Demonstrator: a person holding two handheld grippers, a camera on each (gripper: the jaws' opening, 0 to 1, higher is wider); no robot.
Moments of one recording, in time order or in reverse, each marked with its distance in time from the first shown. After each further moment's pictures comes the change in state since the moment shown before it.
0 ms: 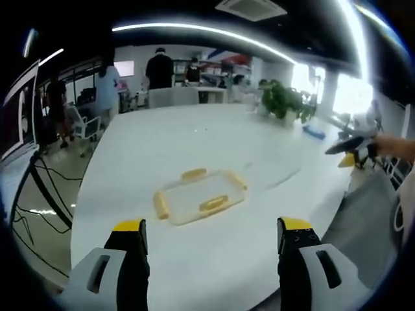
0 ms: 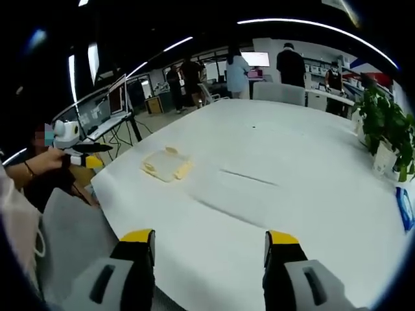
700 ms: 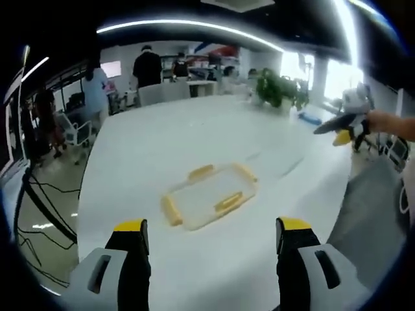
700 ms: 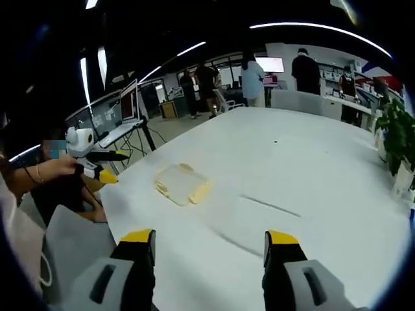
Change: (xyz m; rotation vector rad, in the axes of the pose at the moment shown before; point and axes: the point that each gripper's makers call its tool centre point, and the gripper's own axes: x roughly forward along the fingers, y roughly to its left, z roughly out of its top) left arm 0.020 0.033 0.002 0.106 0.063 -0.045; right arm 0.049 0.027 0.050 -0.051 -0.023 0.107
